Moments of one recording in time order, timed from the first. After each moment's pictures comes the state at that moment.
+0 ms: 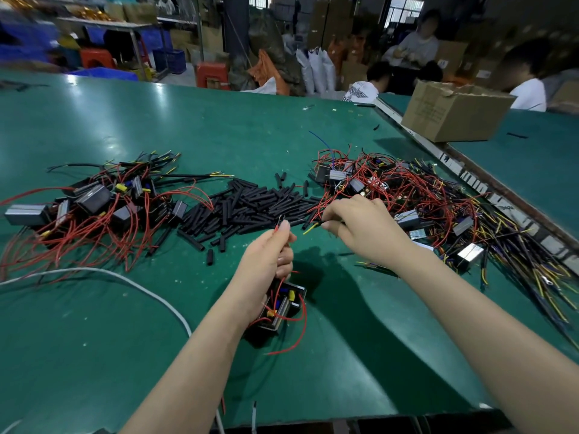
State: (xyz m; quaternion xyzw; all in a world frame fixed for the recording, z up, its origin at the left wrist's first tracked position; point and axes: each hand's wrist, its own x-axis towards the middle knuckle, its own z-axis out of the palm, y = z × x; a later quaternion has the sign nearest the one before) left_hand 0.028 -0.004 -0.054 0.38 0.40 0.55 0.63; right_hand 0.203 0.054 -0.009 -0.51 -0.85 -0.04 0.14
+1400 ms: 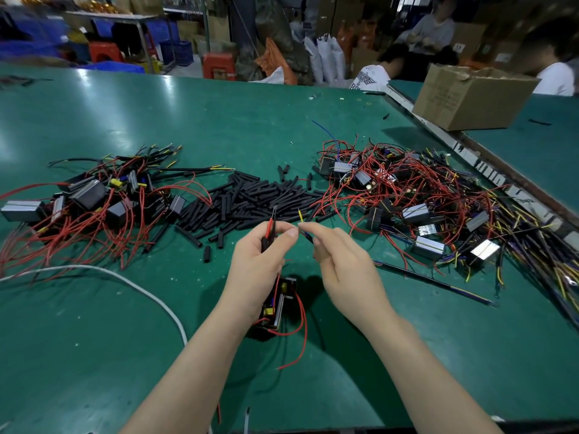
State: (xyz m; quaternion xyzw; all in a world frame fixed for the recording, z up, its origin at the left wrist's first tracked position) left_hand 0.030 -0.009 -0.058 0.46 0.44 0.61 0.48; right_hand 0.173 -0.010 -0.058 -0.48 -0.78 0.12 0.38
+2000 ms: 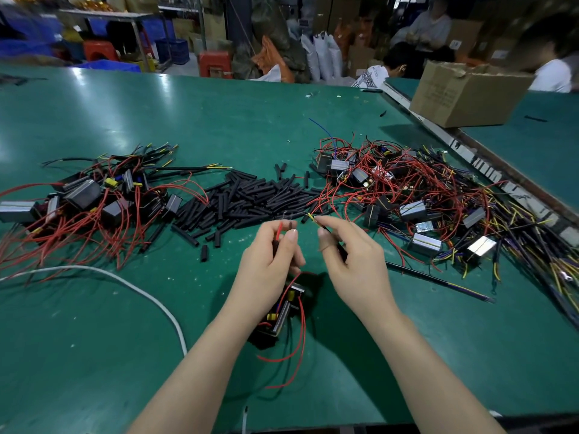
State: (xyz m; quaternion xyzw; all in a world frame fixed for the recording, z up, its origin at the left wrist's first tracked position) left_hand 0.035 -0.008 -0.070 0.59 0.47 0.54 0.38; right_hand 0.177 -0.005 -0.059 -0.51 -0.71 0.12 0.47
